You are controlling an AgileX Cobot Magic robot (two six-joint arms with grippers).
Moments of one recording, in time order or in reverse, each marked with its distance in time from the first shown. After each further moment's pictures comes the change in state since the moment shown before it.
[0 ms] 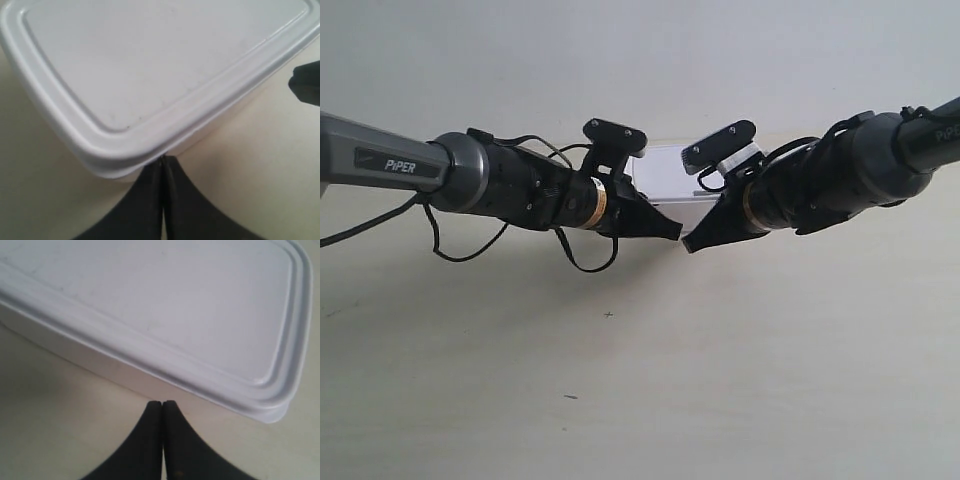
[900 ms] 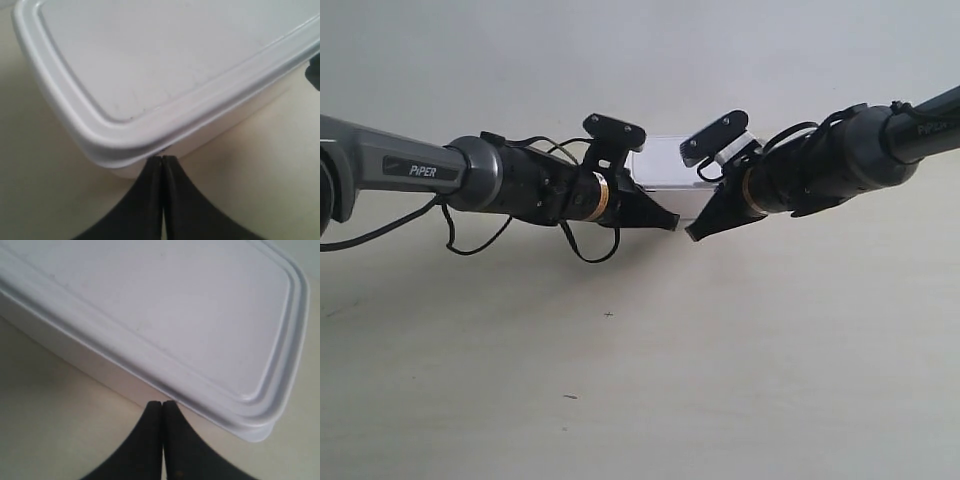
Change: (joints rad) left arm 0.016 0.076 -0.105 0.000 0.044 0.016; right arm -0.043 0.075 -0.120 0.002 -0.040 -0.137
